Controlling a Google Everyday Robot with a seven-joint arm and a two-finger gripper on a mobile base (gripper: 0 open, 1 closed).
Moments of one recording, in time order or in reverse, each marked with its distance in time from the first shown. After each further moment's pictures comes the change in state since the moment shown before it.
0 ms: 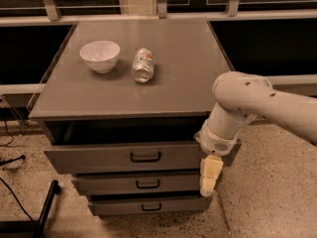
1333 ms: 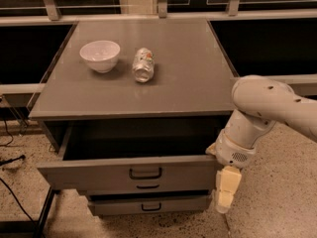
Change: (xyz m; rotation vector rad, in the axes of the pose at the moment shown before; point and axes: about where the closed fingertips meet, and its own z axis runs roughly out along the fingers) arm 0.030 0.053 -0.011 -0.126 -0.019 0.083
